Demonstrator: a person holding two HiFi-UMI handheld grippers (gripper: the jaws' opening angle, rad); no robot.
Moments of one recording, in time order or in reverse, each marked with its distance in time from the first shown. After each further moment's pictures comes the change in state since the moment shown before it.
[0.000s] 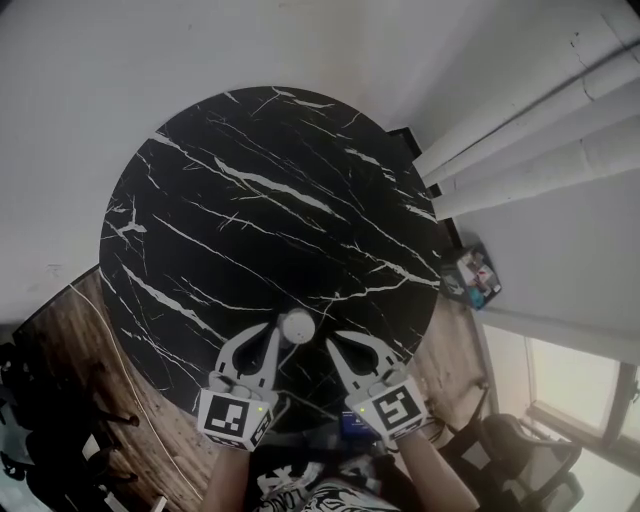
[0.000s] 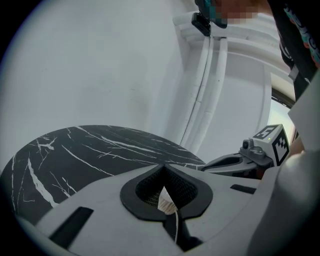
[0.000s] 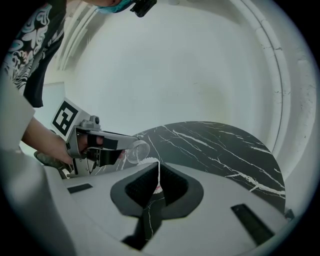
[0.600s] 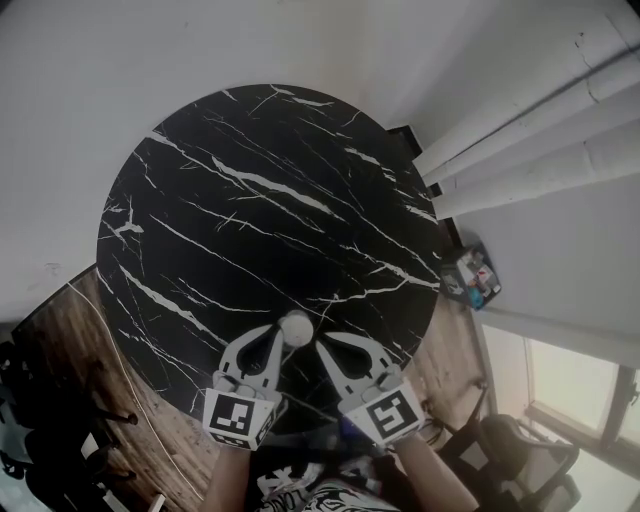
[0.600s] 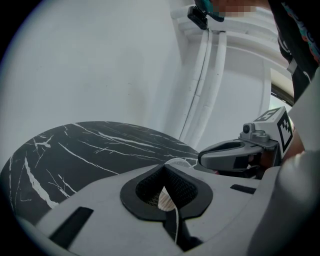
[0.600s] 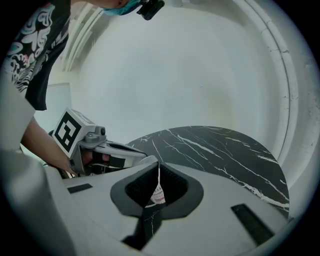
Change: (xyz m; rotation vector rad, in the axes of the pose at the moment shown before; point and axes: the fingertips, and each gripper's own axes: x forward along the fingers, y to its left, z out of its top) left arm 0.010 -0.005 -0.013 0.020 0.054 -0.017; right arm 0.005 0.010 0.022 -0.049 -0.018 0.047
